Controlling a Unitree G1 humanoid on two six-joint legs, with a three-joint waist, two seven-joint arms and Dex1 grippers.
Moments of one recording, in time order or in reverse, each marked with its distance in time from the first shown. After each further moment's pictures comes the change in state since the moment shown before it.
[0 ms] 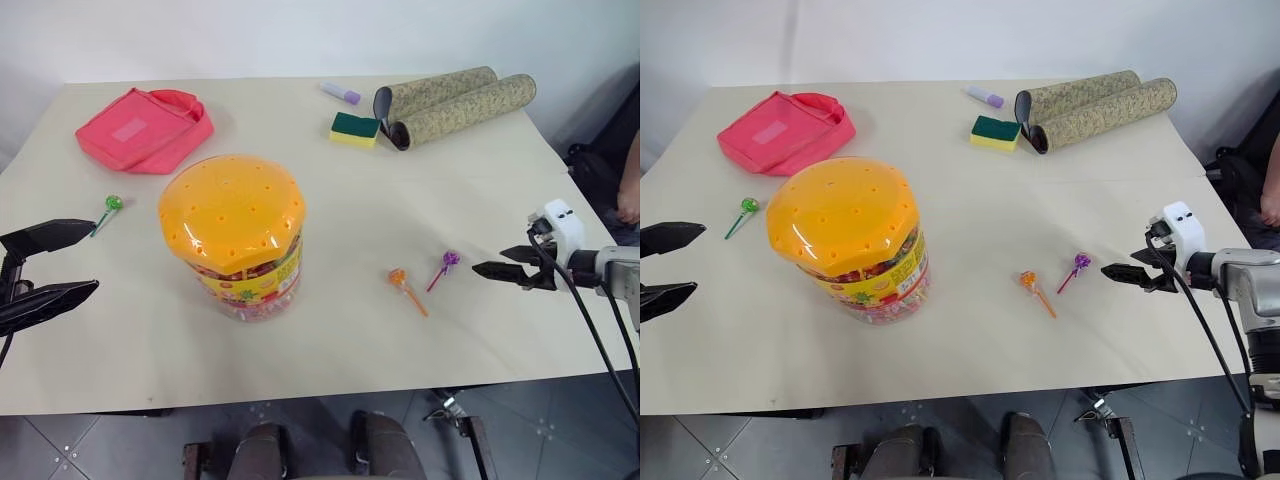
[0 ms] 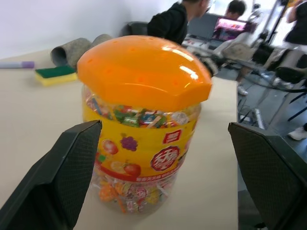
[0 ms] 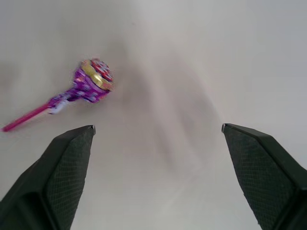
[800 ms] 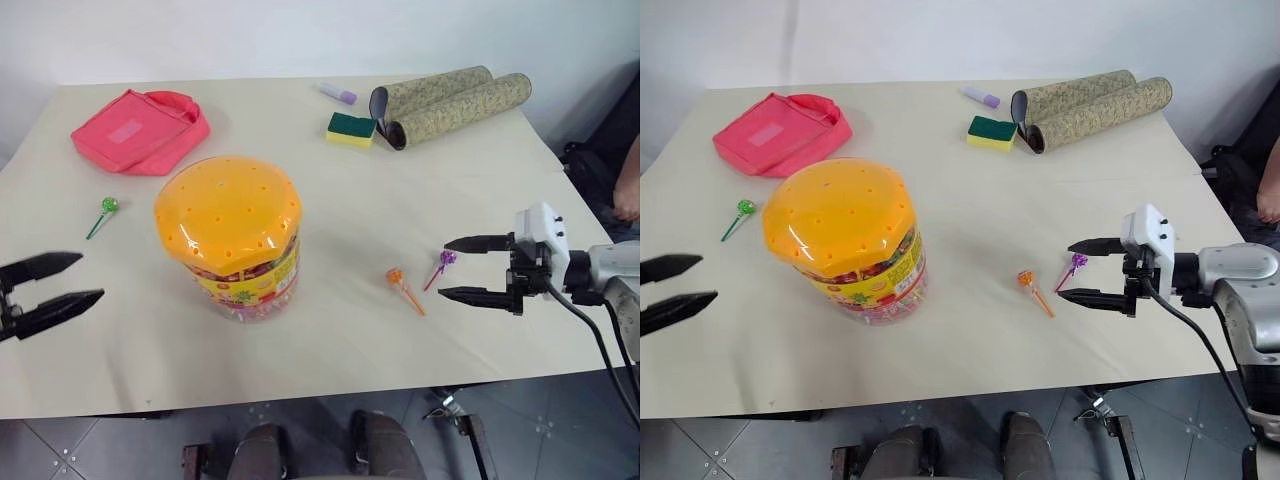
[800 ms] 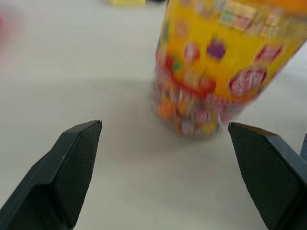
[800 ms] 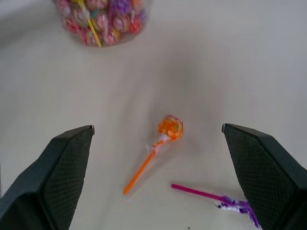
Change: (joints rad) left arm 0.185 -0.012 0.014 0.087 0.204 -0.064 0.107; right arm 0.152 0.048 -0.033 -0.270 0.093 -0.451 0.342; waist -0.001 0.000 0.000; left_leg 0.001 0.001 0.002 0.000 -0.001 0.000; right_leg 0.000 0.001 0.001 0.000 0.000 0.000
